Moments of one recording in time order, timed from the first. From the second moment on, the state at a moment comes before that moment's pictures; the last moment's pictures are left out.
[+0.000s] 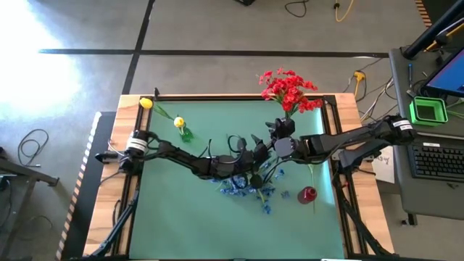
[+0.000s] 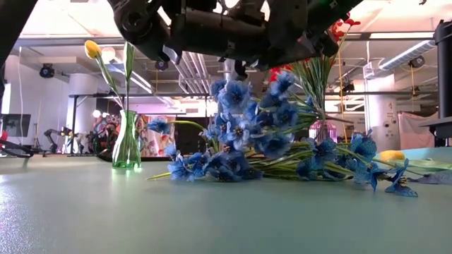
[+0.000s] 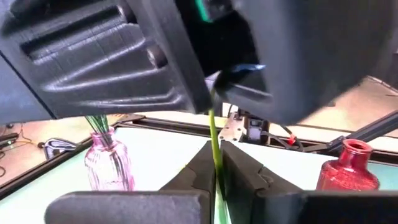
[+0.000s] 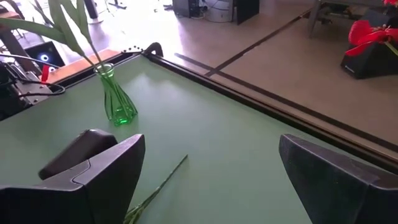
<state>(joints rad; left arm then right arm) -0.16 2.04 1.16 0.90 -0.50 -0.01 0.13 1.35 0.94 -0.14 0.83 0.51</state>
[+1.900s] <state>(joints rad) -0.20 1.79 1.15 0.37 -0.41 0.18 0.11 1.34 1.00 -0.27 0.82 1.02</state>
